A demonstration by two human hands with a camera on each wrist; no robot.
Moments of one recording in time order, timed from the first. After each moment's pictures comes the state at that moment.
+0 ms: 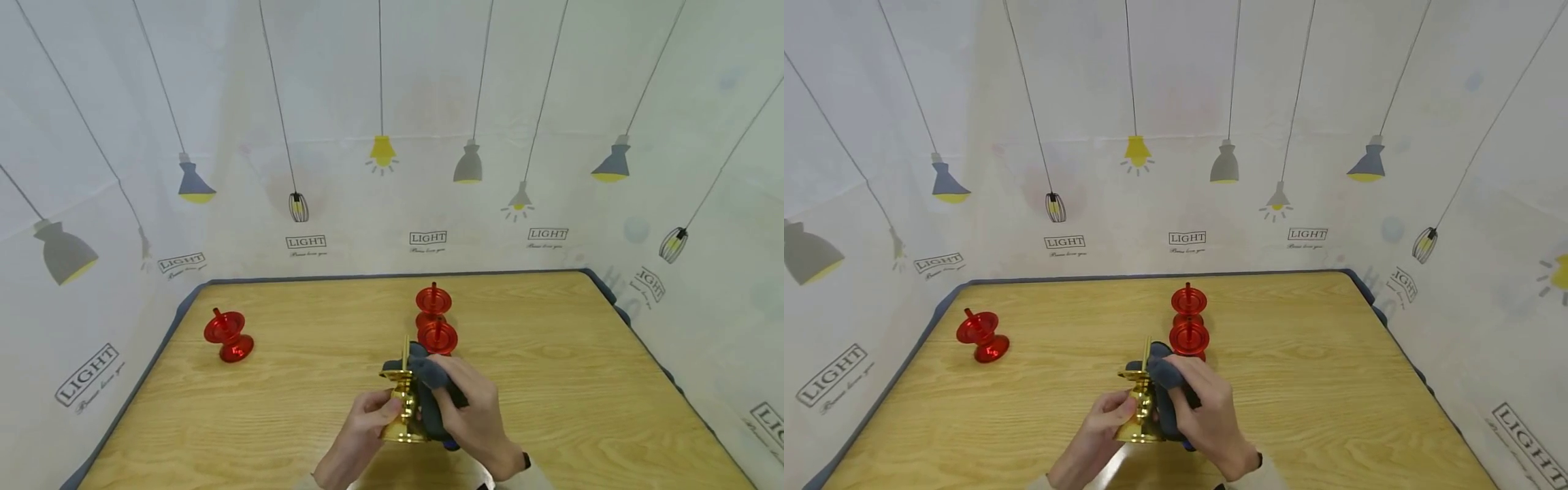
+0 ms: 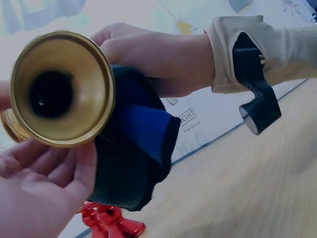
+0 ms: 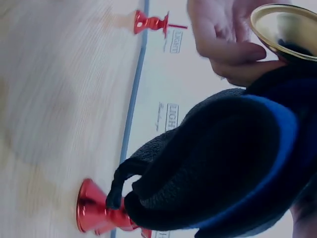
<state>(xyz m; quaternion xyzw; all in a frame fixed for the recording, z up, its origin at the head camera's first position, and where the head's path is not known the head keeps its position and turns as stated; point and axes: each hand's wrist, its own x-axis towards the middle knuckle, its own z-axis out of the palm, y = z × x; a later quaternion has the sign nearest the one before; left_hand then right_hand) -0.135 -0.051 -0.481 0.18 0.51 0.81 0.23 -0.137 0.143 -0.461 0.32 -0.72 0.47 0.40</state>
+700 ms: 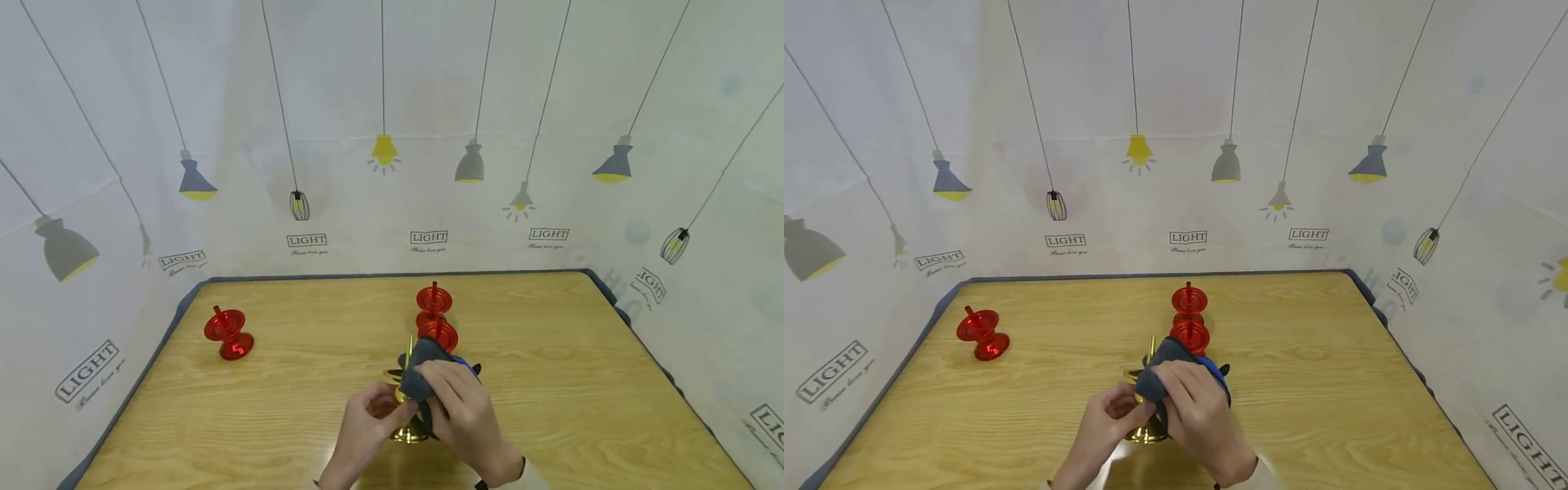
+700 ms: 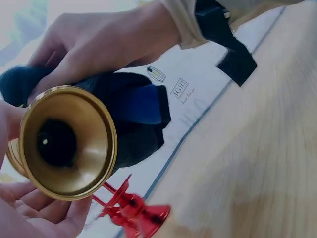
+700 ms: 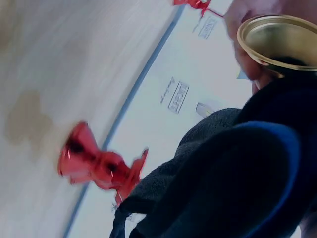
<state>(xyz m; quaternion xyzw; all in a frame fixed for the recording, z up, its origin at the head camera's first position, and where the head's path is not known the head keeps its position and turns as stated) -0.128 -0.040 -0.474 0.08 0.71 0.69 0.07 -0.138 0.135 -0.457 0.36 -0.74 0.28 0.50</state>
